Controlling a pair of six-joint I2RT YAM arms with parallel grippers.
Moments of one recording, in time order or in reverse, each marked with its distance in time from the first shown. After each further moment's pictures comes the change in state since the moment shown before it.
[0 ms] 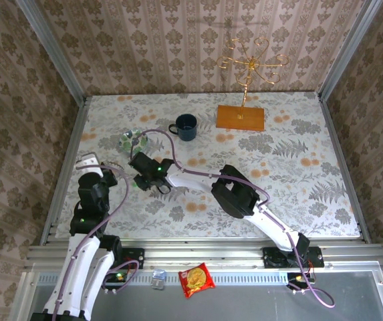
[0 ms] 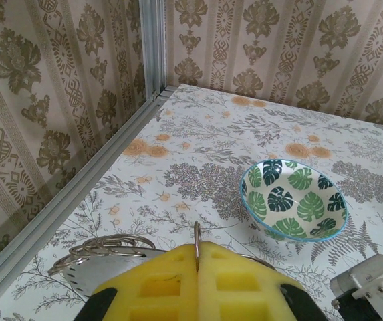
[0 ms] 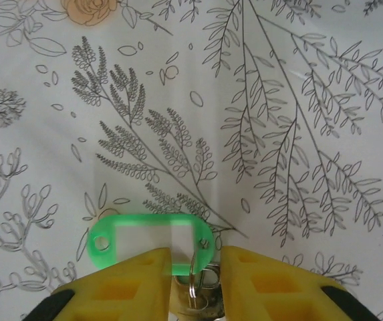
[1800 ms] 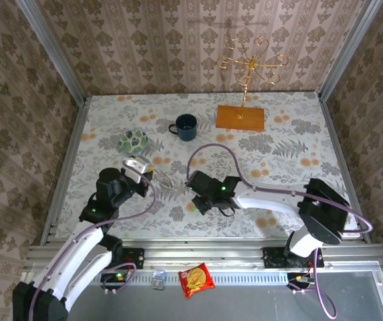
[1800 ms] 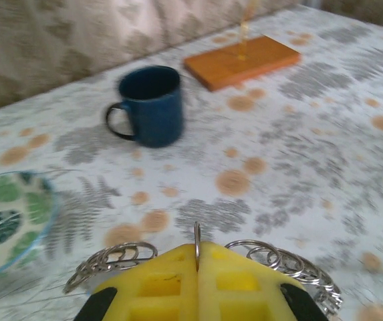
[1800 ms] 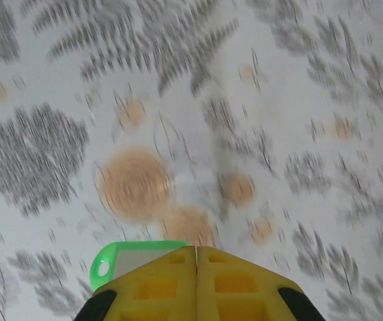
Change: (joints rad) left arm -0.283 0.206 -0.004 0.128 0.621 0.332; right arm 0.000 -0.935 -1.092 -0.043 0.078 -0.010
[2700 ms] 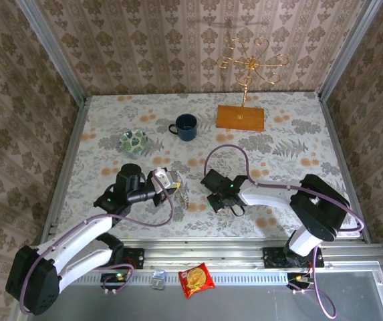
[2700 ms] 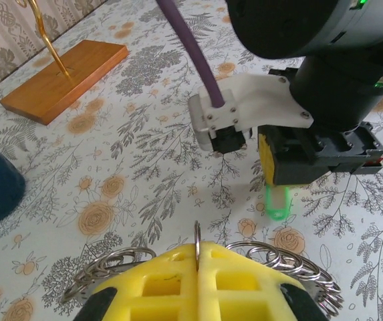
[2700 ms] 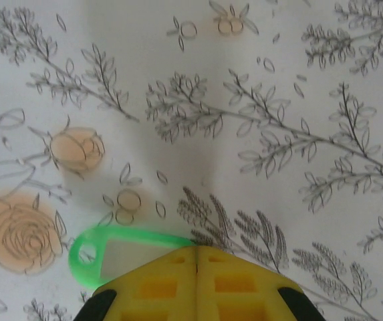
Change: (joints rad) left arm -0.179 0.206 0.042 0.054 0.248 0.276; right arm -0.138 0.068 -0.119 0.085 0.014 0.040
